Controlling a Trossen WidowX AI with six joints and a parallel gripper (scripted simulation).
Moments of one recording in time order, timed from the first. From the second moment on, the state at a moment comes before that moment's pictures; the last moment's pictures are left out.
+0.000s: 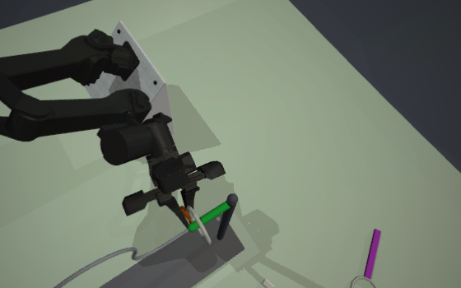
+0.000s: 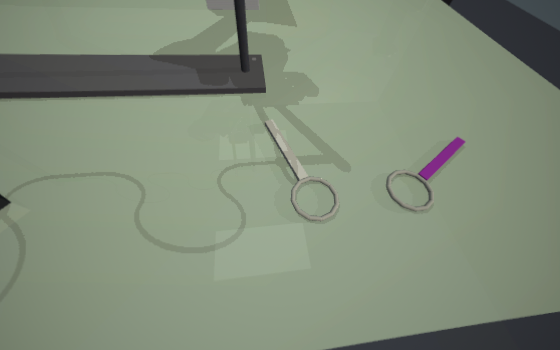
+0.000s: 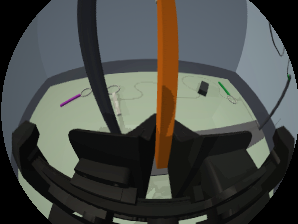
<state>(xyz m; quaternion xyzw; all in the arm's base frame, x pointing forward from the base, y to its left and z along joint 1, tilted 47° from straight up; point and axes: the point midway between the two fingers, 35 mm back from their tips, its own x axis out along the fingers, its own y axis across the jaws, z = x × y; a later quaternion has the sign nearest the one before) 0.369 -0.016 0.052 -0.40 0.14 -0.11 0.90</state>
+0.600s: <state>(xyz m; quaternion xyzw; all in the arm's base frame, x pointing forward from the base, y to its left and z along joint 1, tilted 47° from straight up) 0.370 -0.023 0.044 -0.39 0.14 -0.11 0.90</state>
